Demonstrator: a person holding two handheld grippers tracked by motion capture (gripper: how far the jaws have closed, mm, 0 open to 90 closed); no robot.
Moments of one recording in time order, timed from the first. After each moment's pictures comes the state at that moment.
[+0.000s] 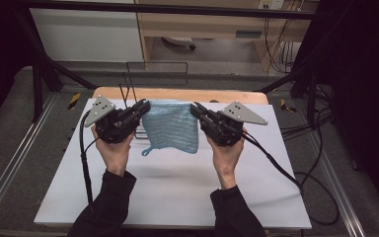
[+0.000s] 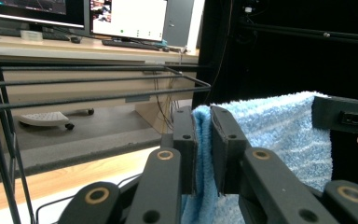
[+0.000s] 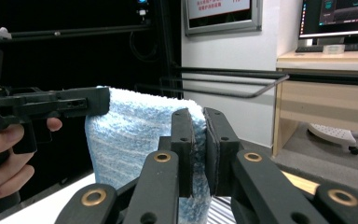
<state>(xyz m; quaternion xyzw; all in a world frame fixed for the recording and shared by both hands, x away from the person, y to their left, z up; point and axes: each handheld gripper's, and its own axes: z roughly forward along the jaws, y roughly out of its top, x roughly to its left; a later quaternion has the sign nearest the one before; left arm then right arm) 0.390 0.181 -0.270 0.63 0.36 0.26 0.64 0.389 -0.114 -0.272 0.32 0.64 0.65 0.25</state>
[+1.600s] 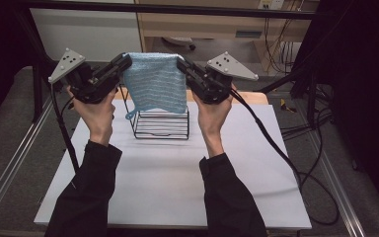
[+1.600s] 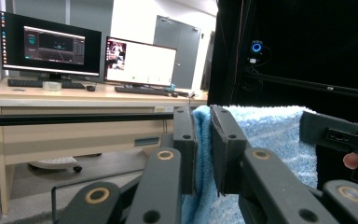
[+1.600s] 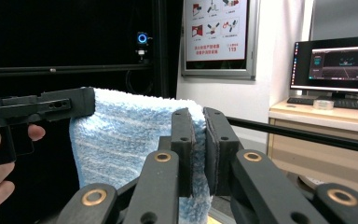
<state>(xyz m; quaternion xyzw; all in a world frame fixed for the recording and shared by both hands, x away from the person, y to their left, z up) 0.422 0.210 -0.183 0.58 0.34 0.30 0.68 0.434 -0.077 -0.187 0.28 0.61 0.68 0.30</state>
